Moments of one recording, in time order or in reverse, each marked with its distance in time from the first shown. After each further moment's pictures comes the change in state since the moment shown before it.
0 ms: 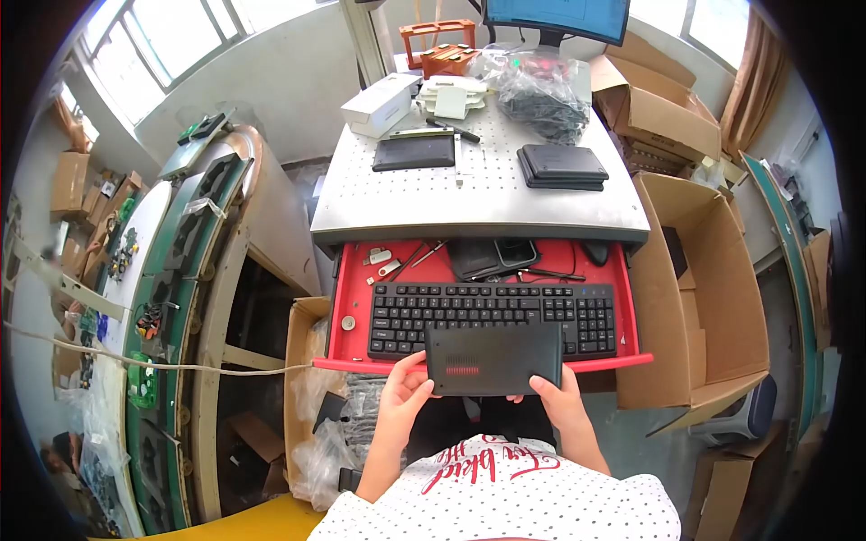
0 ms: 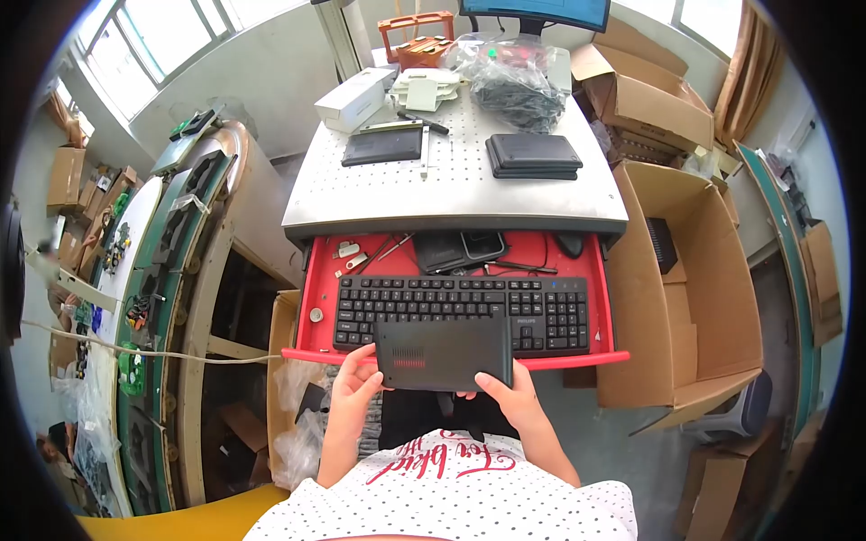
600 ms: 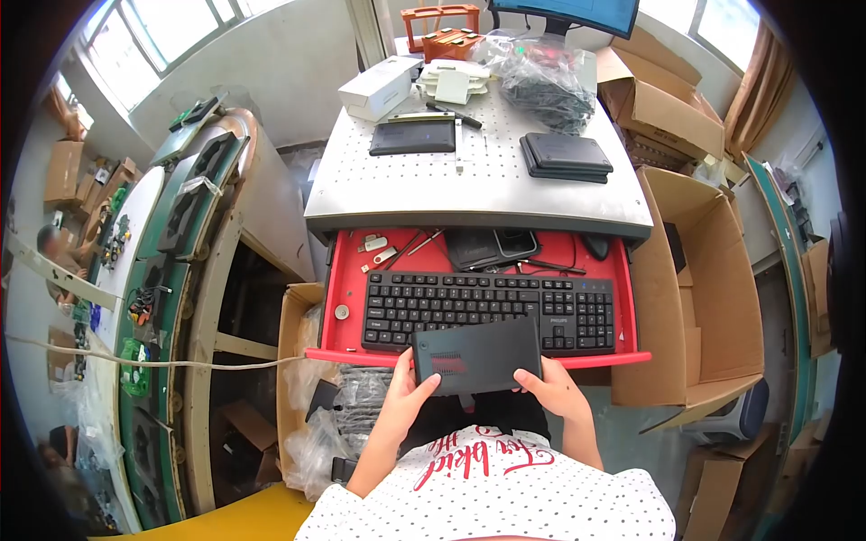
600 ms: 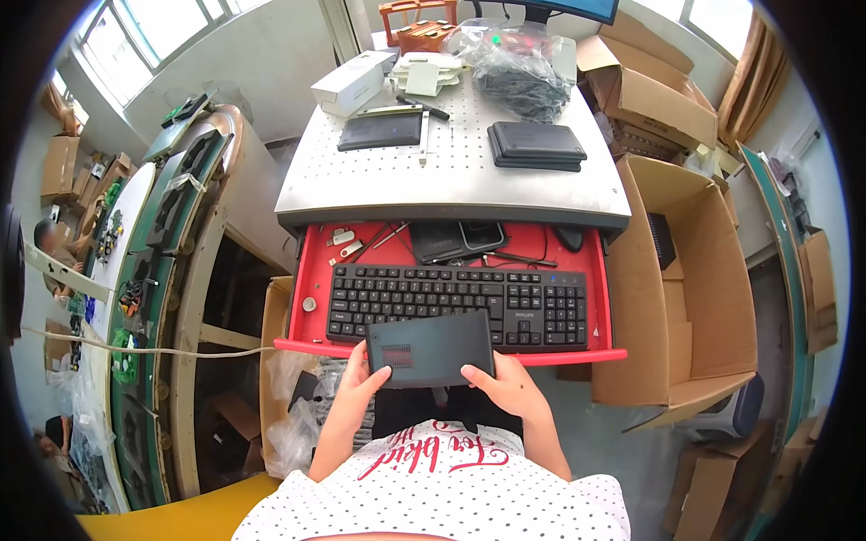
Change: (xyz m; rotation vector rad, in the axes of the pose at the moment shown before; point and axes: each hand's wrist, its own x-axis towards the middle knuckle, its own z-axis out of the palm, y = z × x) left_hand 0.008 -0.022 -0.001 0.023 0.033 -0.078; right_hand 0.012 -0.002 -0.011 -0.409 -0.059 0.230
